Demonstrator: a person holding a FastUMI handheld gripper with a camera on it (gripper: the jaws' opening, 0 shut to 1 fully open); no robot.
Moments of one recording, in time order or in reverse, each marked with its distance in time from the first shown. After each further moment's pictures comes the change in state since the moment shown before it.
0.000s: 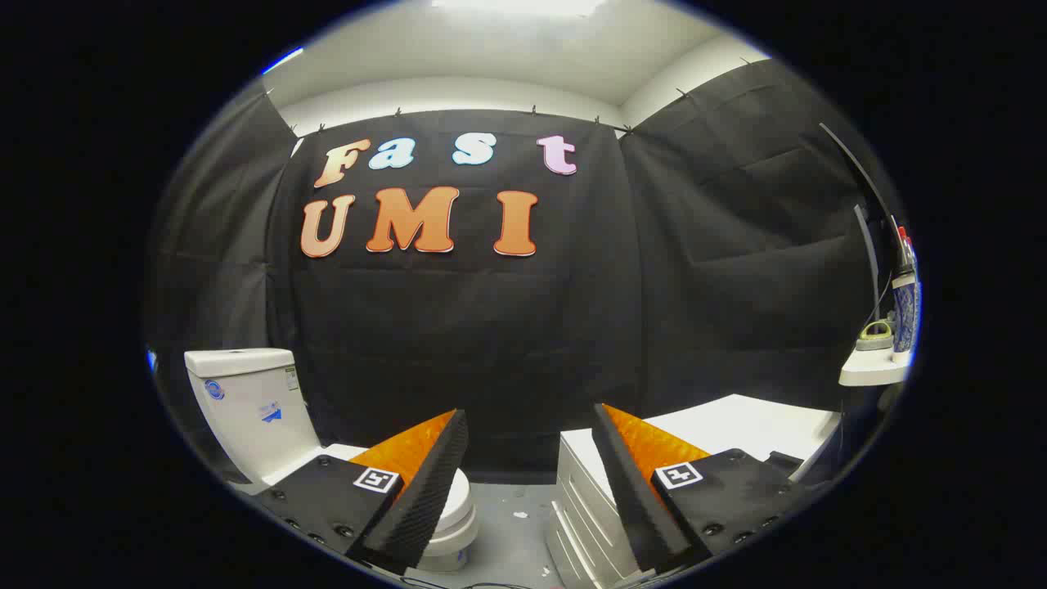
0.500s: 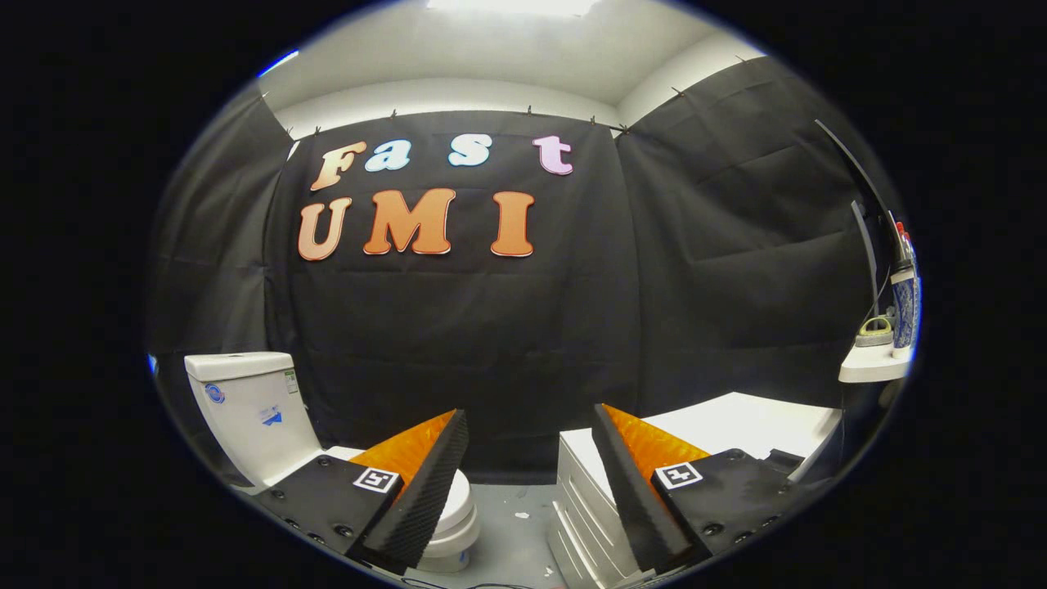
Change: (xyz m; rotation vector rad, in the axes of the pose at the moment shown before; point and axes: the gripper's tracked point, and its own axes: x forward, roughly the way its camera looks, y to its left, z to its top) arm -0.001 -0.001 -0.001 0.014 0.002 -0.003
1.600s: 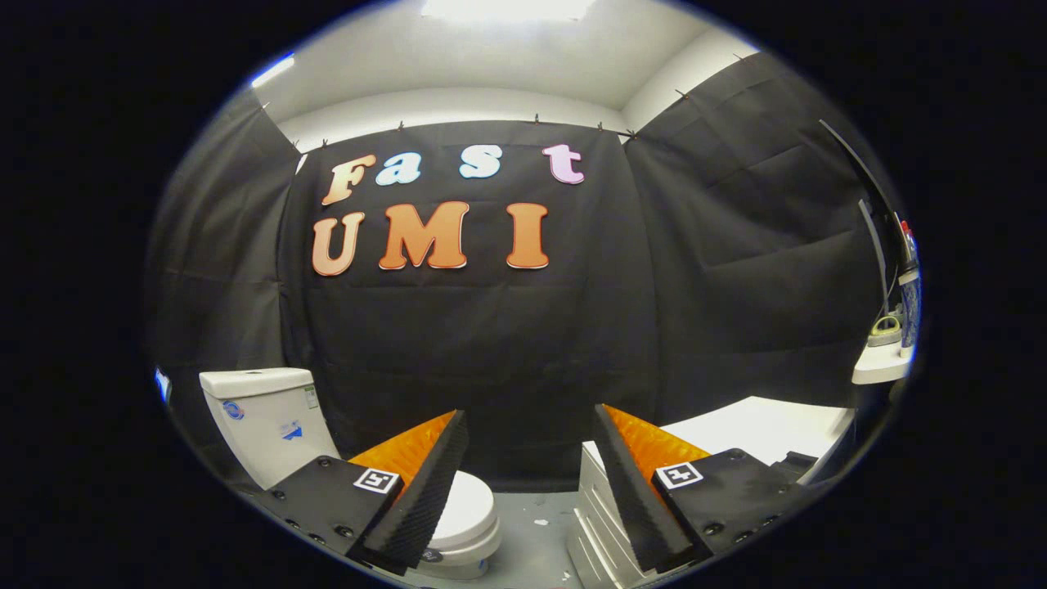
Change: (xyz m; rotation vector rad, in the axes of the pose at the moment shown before) arm -0.001 0.034 0.028 0.019 -0.042 0.065
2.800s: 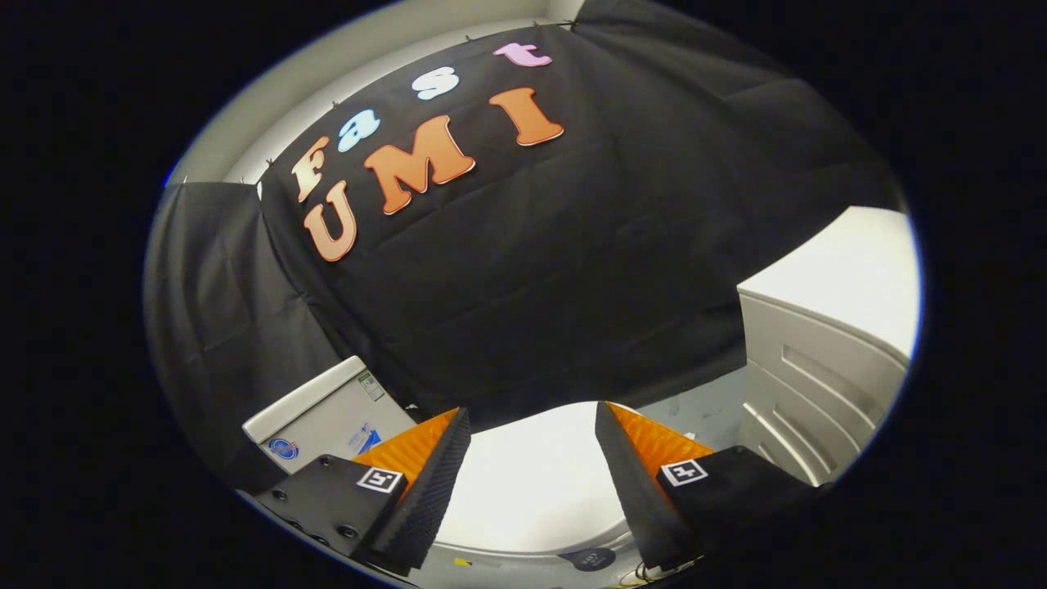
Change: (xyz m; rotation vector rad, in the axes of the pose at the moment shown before) arm 0.120 0.136 -0.195 0.456 0.380 0.184
